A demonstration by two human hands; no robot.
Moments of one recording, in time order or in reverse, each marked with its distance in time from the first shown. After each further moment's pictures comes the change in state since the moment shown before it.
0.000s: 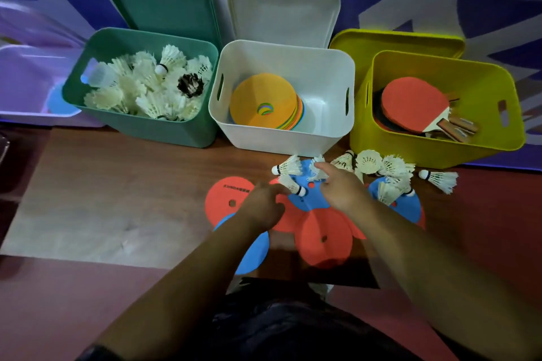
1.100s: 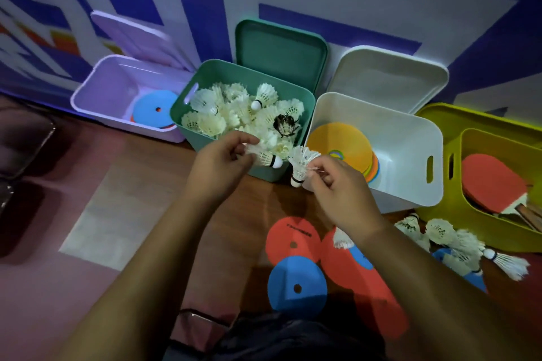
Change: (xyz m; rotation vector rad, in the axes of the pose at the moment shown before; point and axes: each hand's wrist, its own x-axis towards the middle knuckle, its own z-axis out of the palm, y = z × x) left_hand -0.052 -0.120 -0.257 -0.397 0.638 0.144; right_hand -0.008 -0.237 0.041 0.021 0.304 -0.665
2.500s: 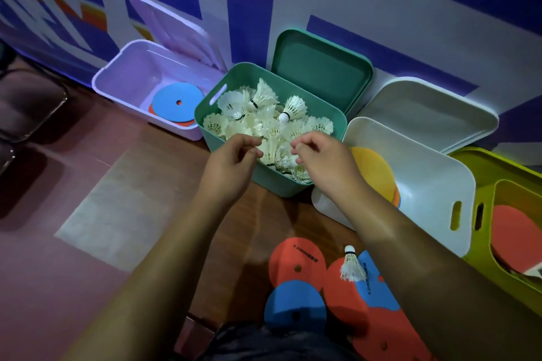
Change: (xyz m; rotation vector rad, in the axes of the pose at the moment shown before) left_hand 0.032 -0.033 -0.004 -0.168 0.161 -0.180; right_hand 0.118 -0.061 0.043 0.243 -0.187 0.307
